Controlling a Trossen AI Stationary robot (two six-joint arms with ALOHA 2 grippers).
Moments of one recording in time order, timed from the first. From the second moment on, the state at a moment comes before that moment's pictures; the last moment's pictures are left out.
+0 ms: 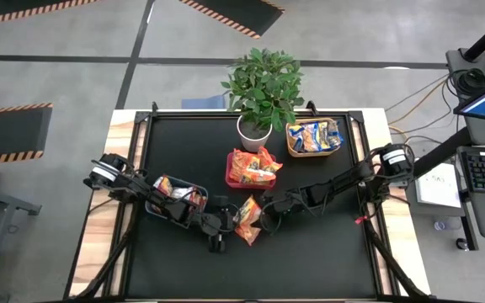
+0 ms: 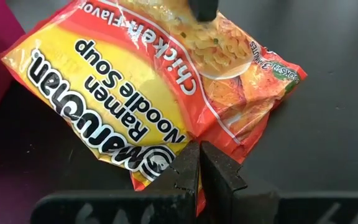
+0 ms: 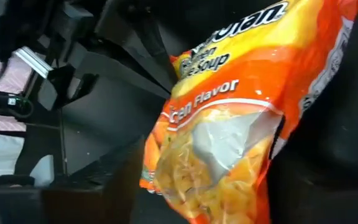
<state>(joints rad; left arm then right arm) -0.39 1.84 0.72 0.44 -0.32 -0.18 0.22 1.80 0.77 0.45 -0.06 1.00</state>
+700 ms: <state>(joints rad) -0.40 1.77 0.72 0.39 -0.33 -0.17 0.22 1.79 0.77 0.45 -0.05 0.93</state>
